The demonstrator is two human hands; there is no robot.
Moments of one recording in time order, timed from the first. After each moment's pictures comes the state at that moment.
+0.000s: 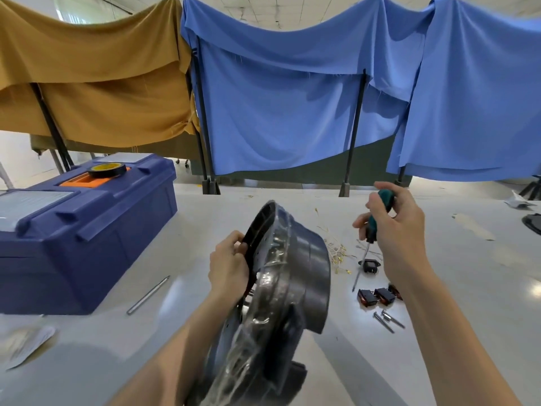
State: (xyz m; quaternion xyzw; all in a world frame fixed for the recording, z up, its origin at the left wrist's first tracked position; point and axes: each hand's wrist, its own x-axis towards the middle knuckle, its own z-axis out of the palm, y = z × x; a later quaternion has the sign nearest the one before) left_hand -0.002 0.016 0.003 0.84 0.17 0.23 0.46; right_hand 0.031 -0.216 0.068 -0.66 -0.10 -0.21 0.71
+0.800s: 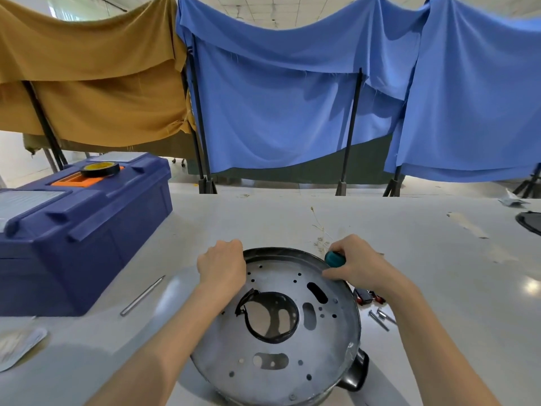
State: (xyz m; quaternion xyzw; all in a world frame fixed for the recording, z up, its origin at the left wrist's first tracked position) left_hand -0.007 0.014 0.018 0.98 0.16 0.10 0.04; right_hand 0.047 -0.216 0.028 -0.93 -0.20 0.03 0.31
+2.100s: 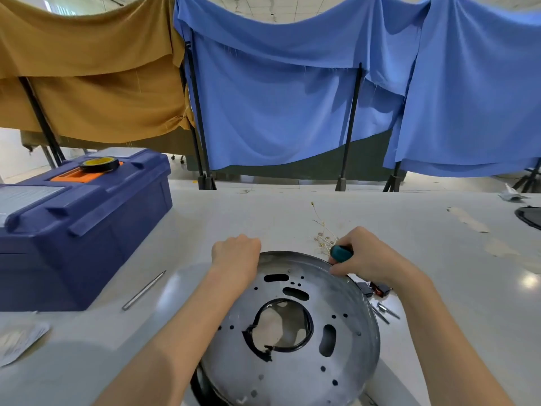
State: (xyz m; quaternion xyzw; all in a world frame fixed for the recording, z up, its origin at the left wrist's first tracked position) left_hand -0.006 0.000 0.032 1.00 0.06 0.03 -0.07; right_hand 0.039 -0.223 0.042 -0.93 -0.20 0.05 0.30
